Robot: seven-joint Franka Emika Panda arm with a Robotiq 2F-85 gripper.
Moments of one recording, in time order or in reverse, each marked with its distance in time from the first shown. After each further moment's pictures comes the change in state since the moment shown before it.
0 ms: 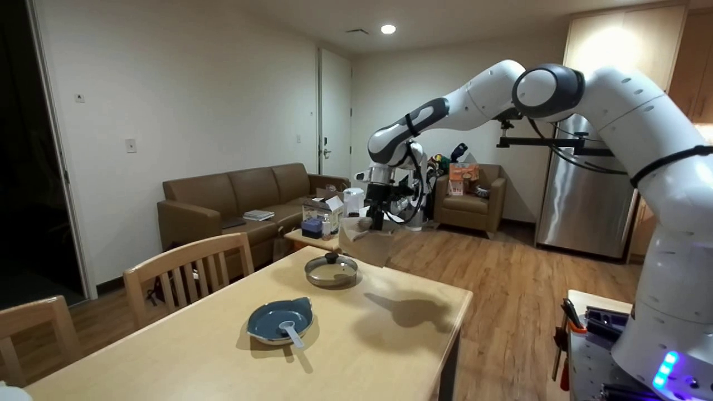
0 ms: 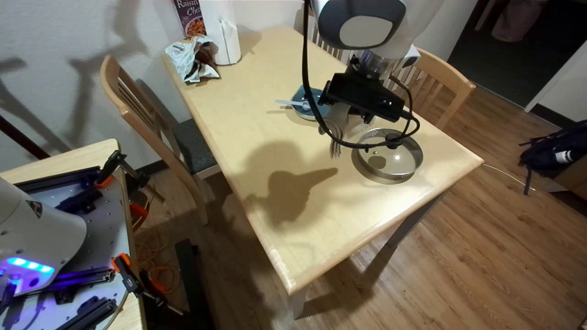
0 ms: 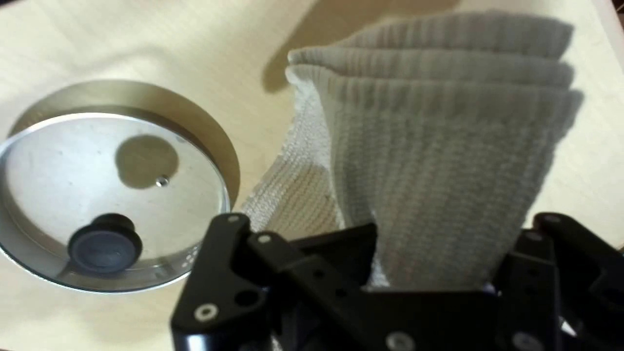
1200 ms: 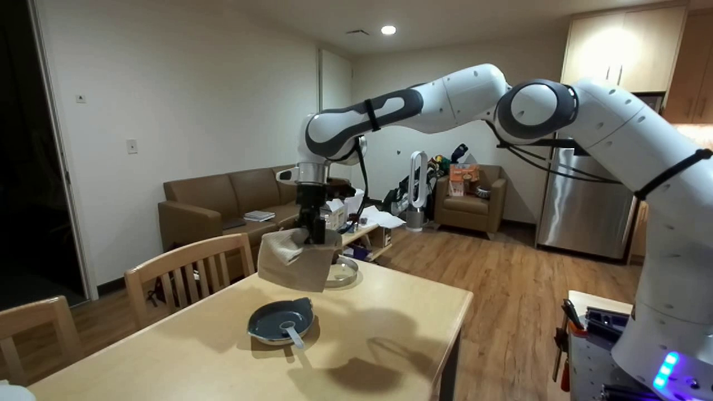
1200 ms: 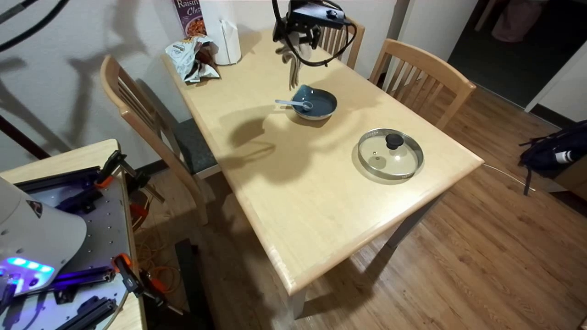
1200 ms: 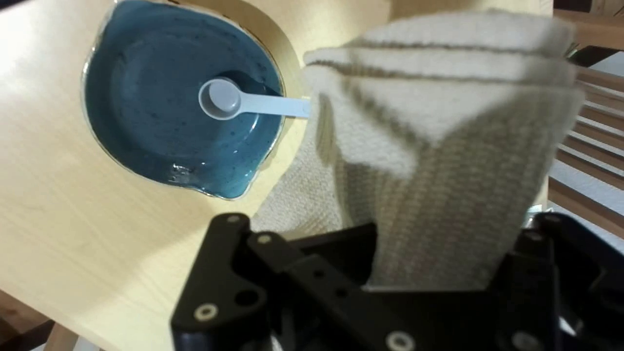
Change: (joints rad) arm 0.336 0.155 0.099 0.364 -0.079 -0.193 0.049
